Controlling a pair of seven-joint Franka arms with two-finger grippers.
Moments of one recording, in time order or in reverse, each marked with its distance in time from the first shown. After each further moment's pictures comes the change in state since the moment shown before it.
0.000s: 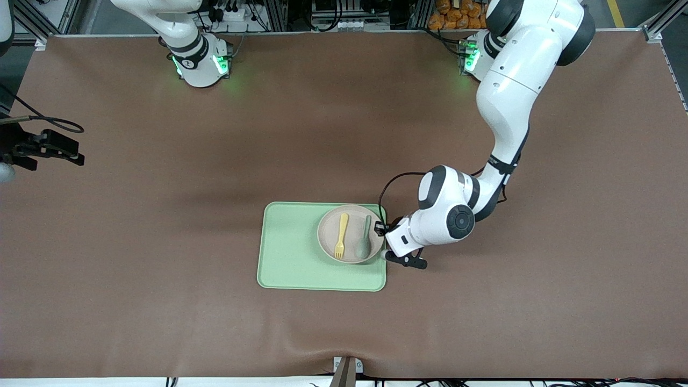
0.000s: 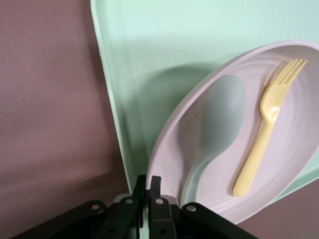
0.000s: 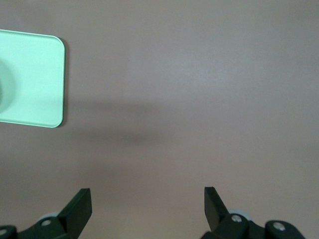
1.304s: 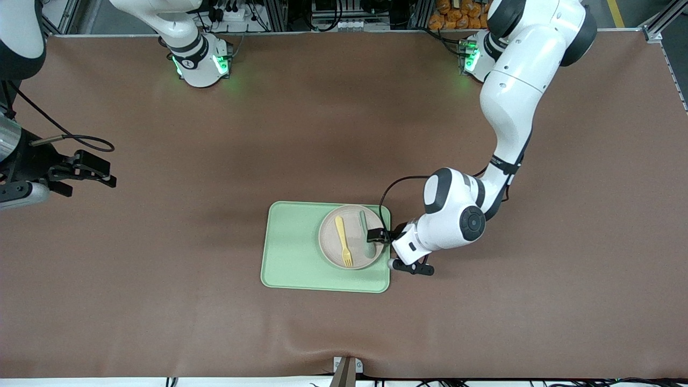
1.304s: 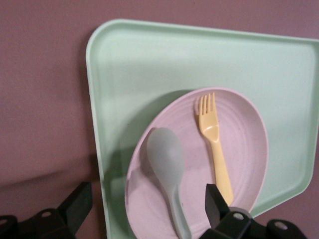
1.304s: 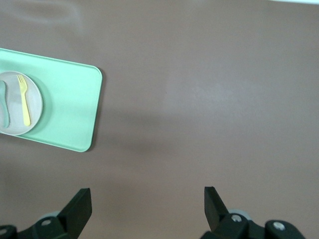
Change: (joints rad) left arm 0.013 -0.011 0.004 0.038 -0.079 0.038 -0.017; right arm 0.069 0.074 0.013 0.057 0.095 0.121 0.000
